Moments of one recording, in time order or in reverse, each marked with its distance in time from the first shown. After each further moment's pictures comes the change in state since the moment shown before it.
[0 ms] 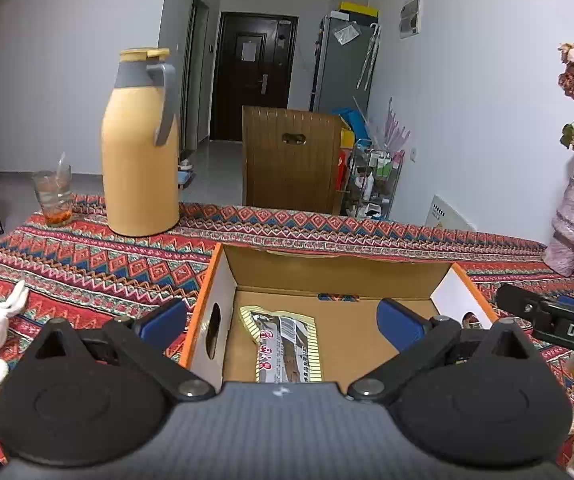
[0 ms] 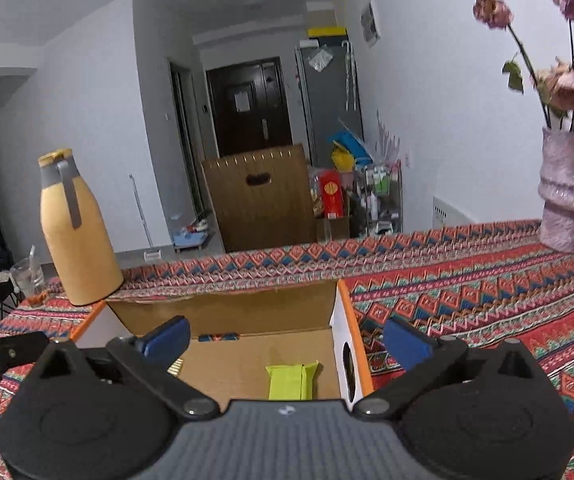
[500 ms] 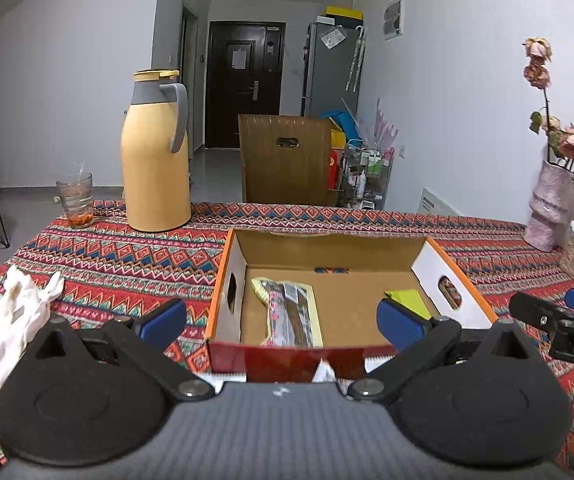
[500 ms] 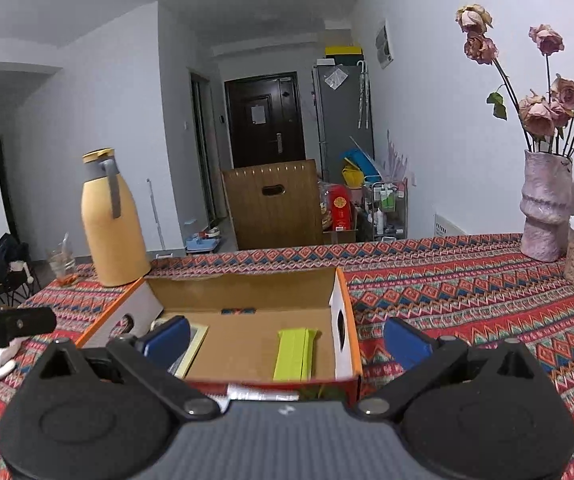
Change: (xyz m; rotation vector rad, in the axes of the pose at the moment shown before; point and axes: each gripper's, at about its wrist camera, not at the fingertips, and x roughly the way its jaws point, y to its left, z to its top) left arm -0.084 0.005 -0.032 0.051 -0.011 -0.011; right arm -0.101 0.005 -0.036 -0.052 -0.034 0.026
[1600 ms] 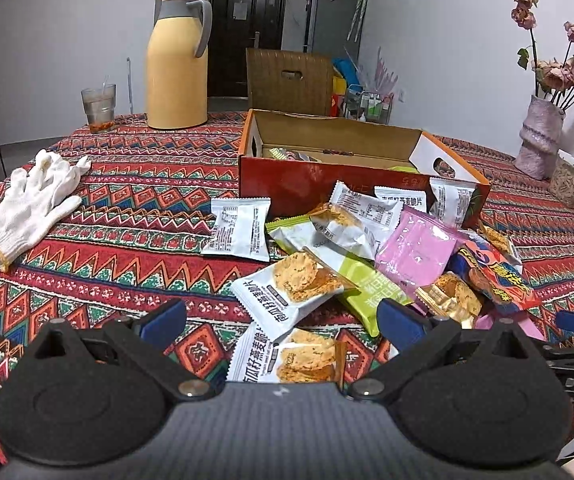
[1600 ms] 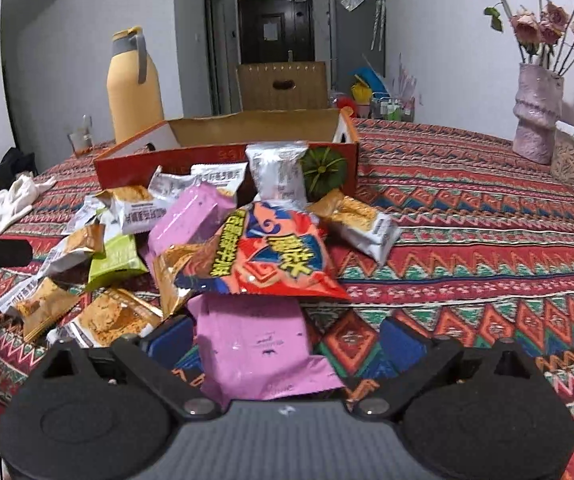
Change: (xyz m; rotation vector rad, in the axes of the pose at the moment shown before) left arm -0.057 0.025 -0.122 -0.011 0.150 -0.009; right arm -0.064 0.011 -0.137 -0.067 0.266 0.001
